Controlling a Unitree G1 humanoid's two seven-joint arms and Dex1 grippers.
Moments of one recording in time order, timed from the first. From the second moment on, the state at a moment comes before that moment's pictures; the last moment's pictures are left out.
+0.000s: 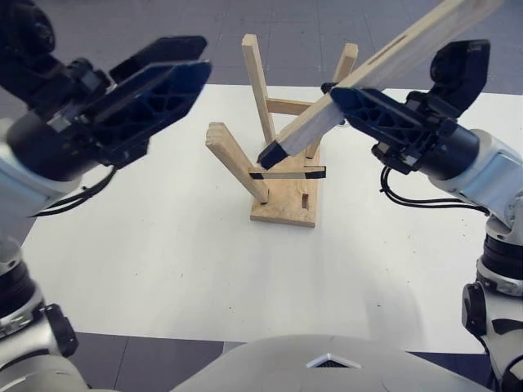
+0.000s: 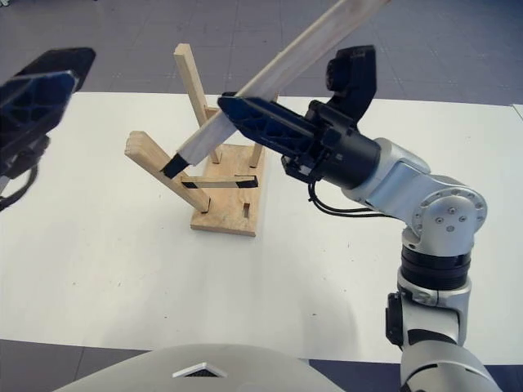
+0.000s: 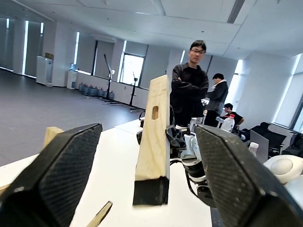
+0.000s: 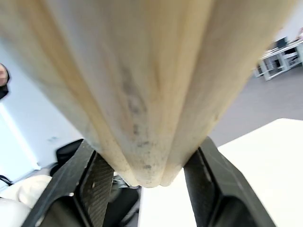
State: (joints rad) left arm -0.21 0.96 0.49 -0.45 -1.69 0.83 -0.55; right arm -0.48 -0.59 -0.13 -0.35 1.67 0.89 0.41
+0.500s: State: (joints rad) left arm 0.00 0.65 -0.12 -0.30 -0.53 0.65 -0.48; right arm -0.34 -0.86 -0.15 -0.06 1.03 0.76 0.88
